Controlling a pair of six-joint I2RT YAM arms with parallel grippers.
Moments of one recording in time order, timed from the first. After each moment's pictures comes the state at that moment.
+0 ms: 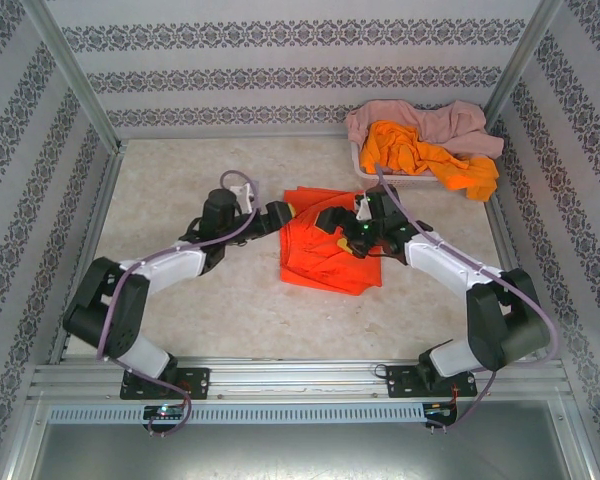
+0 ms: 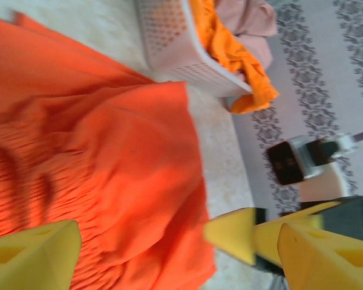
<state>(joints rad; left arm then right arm) -0.42 1.58 0.83 0.40 0.51 -0.88 0.38 1.46 0.86 -0.18 -0.52 0.93</state>
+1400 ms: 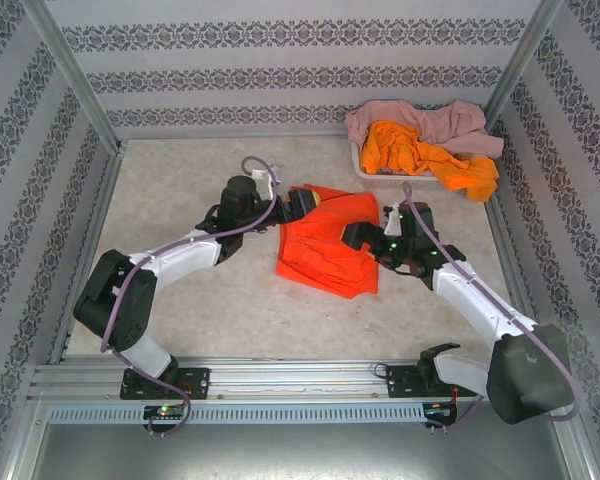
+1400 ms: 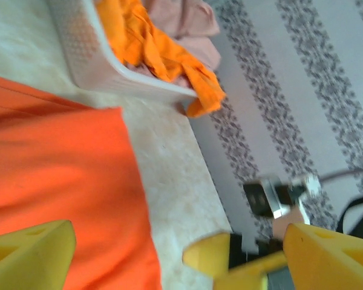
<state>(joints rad) -0.53 1.62 0.97 0.39 0.48 -0.86 0.23 1.16 0.70 -0.31 -0.48 0.70</state>
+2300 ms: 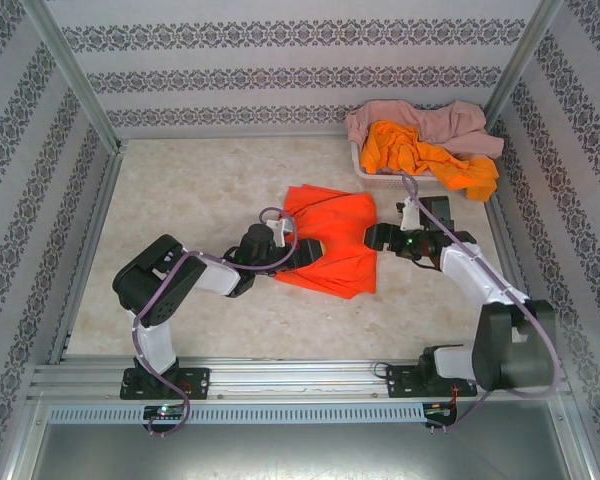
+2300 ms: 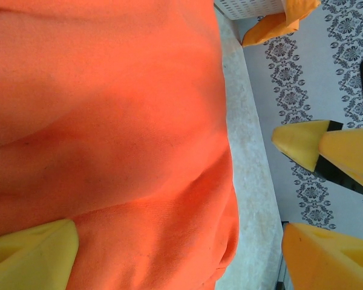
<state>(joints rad) -0.62 1.86 0.71 0.75 0.43 -0.96 0.06 1.34 0.78 -0.42 -0.48 0.28</state>
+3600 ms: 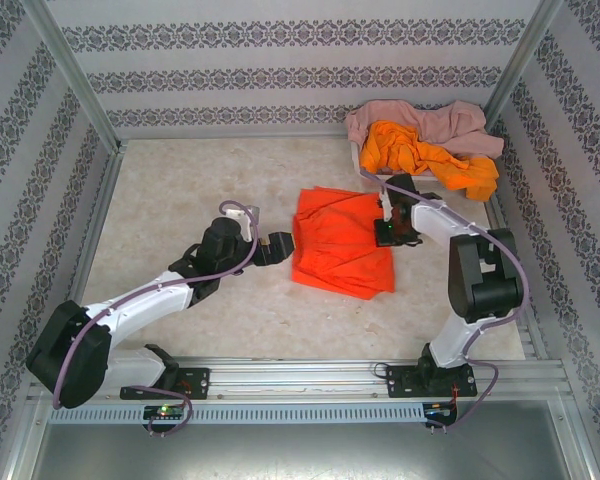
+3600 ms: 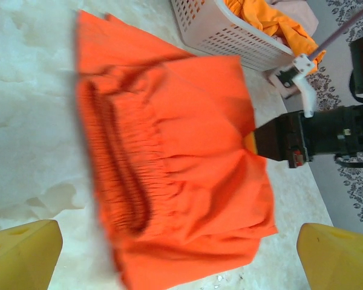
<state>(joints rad) -0.57 1.26 0.64 0.15 0.19 -0.70 0.13 1.73 1.11 -0.69 0.01 0.05</state>
